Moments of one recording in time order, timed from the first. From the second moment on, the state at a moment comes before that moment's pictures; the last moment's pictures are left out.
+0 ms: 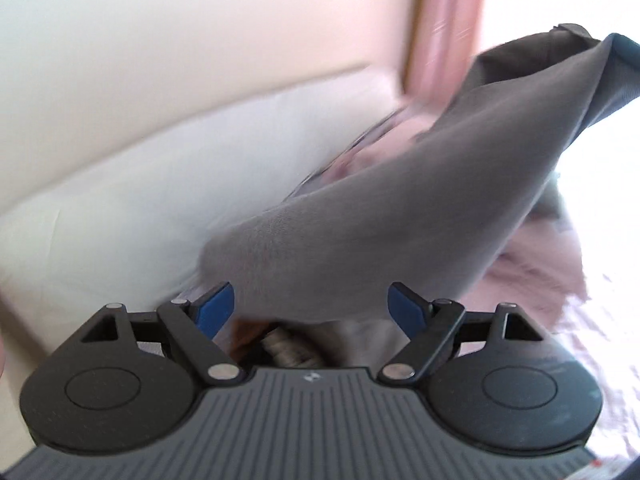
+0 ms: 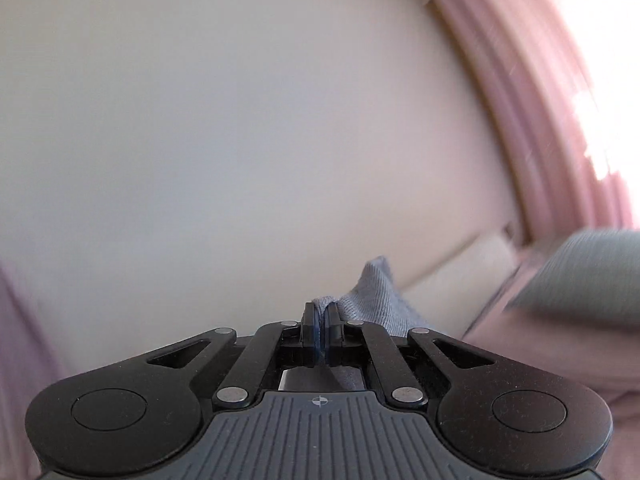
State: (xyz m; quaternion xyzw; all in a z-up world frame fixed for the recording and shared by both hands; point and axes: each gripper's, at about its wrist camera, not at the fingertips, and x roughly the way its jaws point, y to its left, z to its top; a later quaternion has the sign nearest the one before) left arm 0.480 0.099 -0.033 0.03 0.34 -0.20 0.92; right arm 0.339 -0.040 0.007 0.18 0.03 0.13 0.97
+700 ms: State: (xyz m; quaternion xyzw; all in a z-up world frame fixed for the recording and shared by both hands) left arm 0.125 -0.111 -0.047 0.15 0.38 -0.46 0.79; right arm -0.077 -0.296 0.041 0.16 0.19 -0.24 0.94
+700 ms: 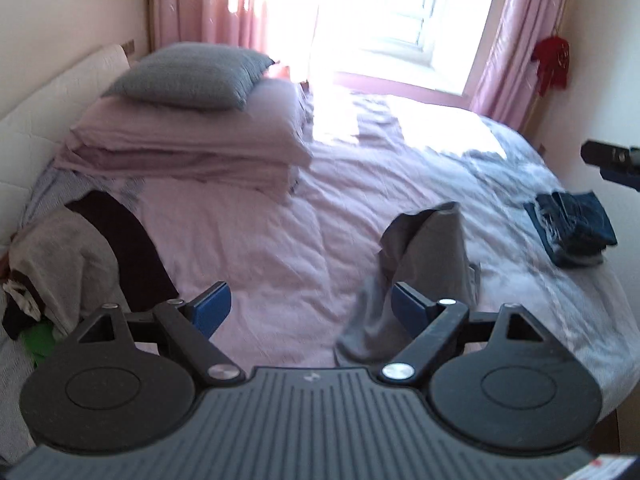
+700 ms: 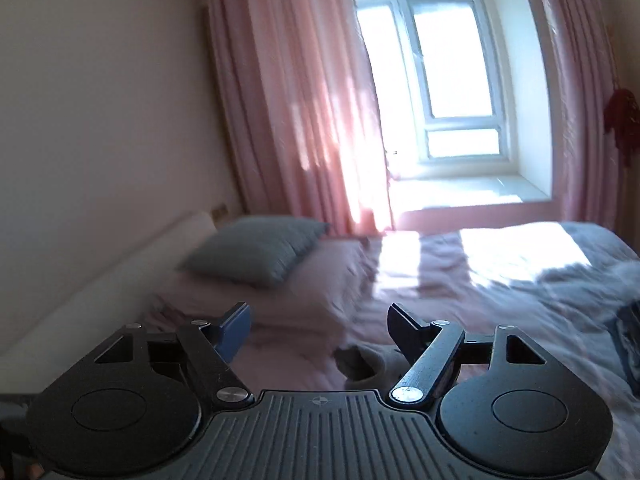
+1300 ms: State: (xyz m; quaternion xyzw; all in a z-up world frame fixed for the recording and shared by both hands) left arm 0.008 -0.170 -0.093 0.25 0.43 -0.46 0.73; right arm -0.218 -0.319 -0.094 0.27 0.40 -0.27 0.83
